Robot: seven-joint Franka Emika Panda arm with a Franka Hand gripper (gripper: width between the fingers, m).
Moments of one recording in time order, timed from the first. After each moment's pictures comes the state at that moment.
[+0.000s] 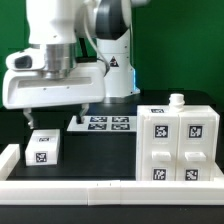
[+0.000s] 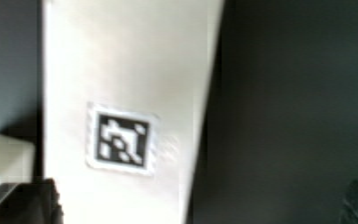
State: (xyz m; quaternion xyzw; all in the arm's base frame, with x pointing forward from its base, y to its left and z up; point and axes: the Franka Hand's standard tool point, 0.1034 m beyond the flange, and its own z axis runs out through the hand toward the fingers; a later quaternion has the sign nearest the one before) arm 0.463 -0.138 0.052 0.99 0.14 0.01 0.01
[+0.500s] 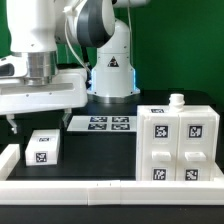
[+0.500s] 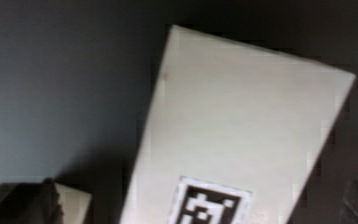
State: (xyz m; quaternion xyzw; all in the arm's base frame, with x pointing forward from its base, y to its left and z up) arm 0.455 -0.166 0.041 0.98 0.18 0.00 0.01
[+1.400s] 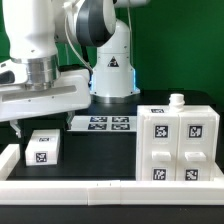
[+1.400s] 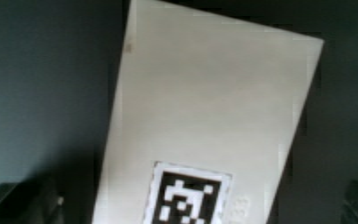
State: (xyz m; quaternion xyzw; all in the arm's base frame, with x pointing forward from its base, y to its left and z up) arm 0.462 -0.160 0.034 0.99 0.16 -0.04 -0.02
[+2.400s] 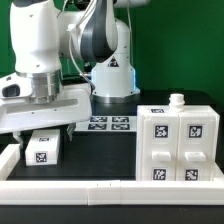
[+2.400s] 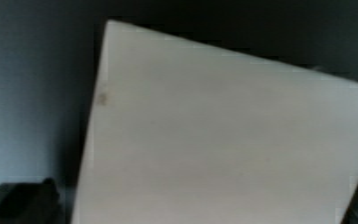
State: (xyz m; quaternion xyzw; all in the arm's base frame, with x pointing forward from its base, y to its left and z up) arm 0.454 -0.159 0.007 0.98 0.17 -0.02 0.00
